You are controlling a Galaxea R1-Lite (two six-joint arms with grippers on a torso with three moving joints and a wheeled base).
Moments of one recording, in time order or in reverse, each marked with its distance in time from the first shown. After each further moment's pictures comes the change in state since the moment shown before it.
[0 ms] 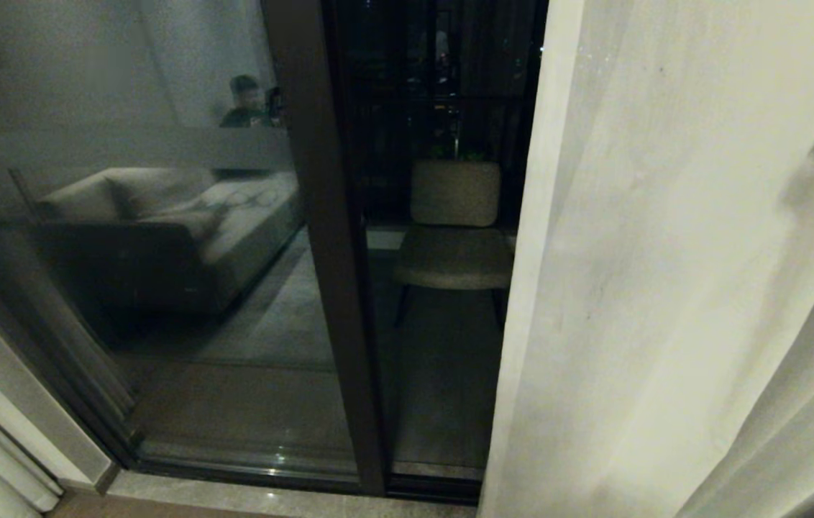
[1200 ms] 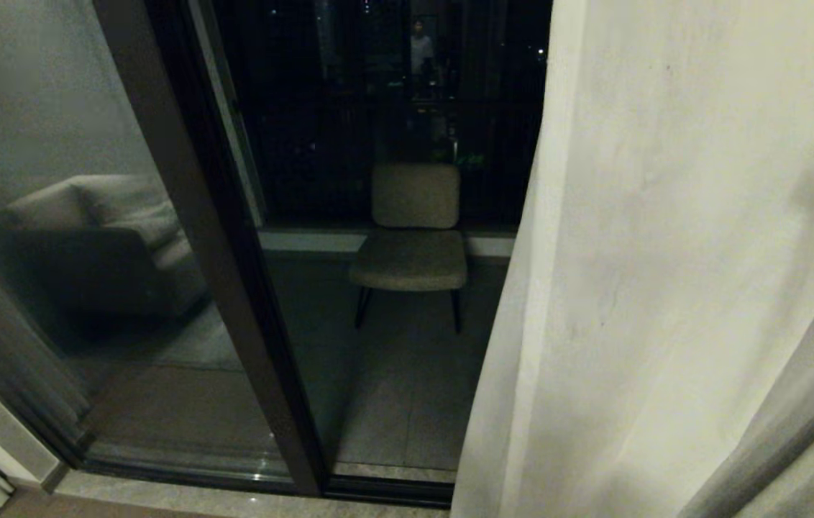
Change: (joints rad) left arm 0.000 0.000 0.000 0.000 0.000 -0.001; right arm -0.011 0.000 0.005 -0.002 0.000 0.000
